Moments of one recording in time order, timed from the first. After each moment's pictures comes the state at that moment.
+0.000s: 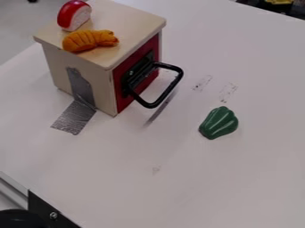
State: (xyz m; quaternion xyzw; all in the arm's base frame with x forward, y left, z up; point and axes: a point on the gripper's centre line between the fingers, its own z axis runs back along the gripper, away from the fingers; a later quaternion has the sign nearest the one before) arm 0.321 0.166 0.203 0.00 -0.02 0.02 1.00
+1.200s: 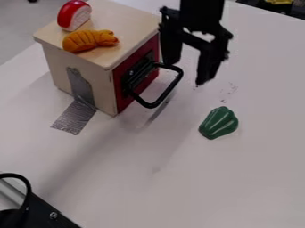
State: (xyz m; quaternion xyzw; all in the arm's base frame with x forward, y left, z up) arm 0.293 -0.028 0.103 -0.01 0.04 -0.11 0.99
